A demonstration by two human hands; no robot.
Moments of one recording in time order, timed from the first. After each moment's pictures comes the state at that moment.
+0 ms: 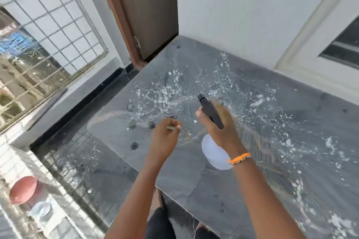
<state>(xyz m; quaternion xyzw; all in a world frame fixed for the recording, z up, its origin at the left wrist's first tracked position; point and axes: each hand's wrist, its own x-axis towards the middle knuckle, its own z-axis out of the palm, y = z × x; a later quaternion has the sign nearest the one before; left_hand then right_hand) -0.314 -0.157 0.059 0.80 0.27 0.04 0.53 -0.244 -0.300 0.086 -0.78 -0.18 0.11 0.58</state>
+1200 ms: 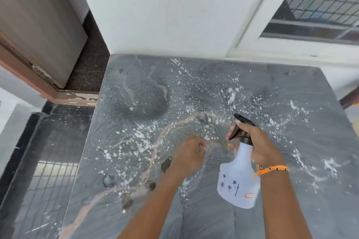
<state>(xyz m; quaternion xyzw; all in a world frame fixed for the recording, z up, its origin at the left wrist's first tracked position) -0.184 -0.135 -0.001 0.86 -0.16 -0.24 0.41 -0.207 -0.317 0.063 -0.56 0.39 0.13 0.72</state>
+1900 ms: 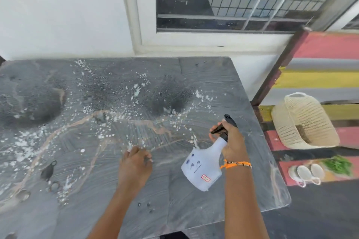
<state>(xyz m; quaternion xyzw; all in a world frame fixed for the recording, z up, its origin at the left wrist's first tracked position) -0.289 -0.306 -0.017 0.96 -0.07 -0.13 0.25 -0.318 -0.559 0.049 -0.35 0.45 -0.08 0.81</state>
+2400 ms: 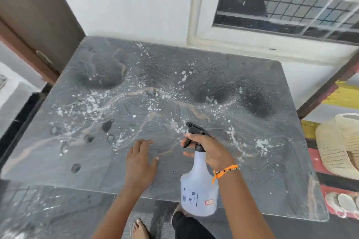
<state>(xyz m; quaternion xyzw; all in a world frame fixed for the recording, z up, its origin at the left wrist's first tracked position) -0.358 -0.216 -0.001 0.96 0.01 -0.07 0.28 -0.333 -0.417 0.045 -0.55 0.25 0.27 0.75</state>
